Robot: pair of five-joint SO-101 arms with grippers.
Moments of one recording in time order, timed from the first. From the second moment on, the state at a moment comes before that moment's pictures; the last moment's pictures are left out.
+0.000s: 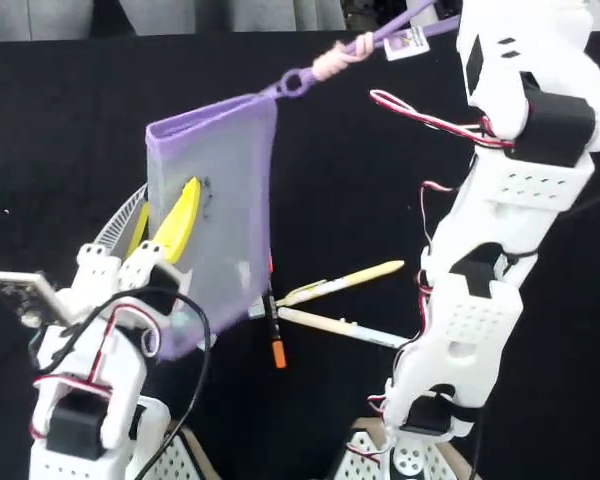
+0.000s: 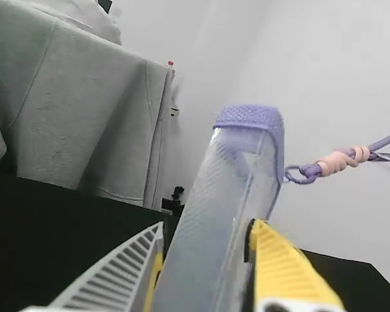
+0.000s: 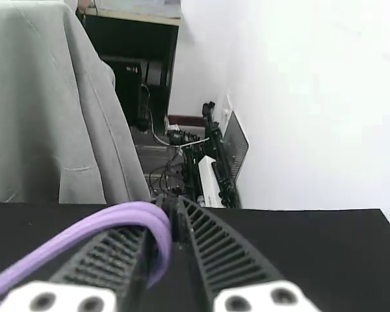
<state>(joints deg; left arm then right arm) 4.3 -104.1 72.6 34.5 22.4 10.7 30.4 -94.4 87.3 8.0</state>
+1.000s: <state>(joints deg) -1.3 -104.8 74.2 43.1 13.6 7.1 21.6 -94.4 65.5 3.6</state>
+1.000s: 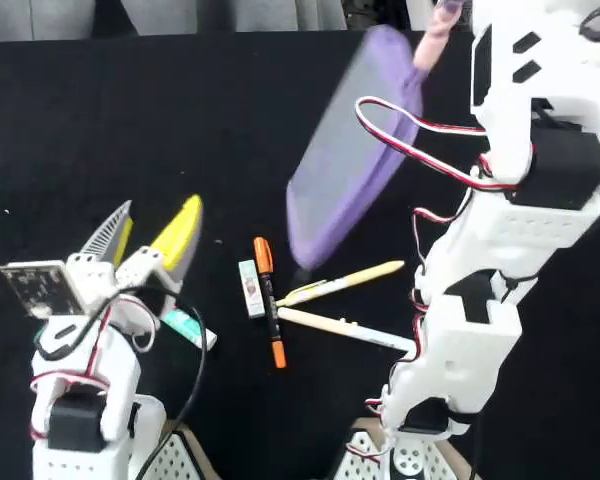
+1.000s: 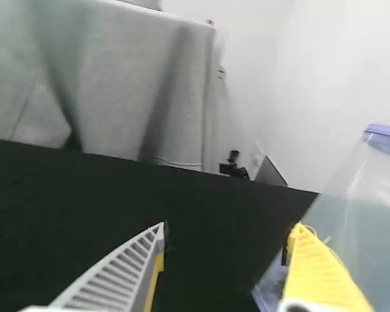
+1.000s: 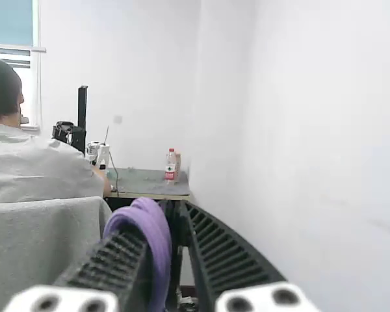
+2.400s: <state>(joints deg) -0.8 -79.5 75.8 32.8 16.7 -5.5 20.8 -93.7 76.5 8.7</state>
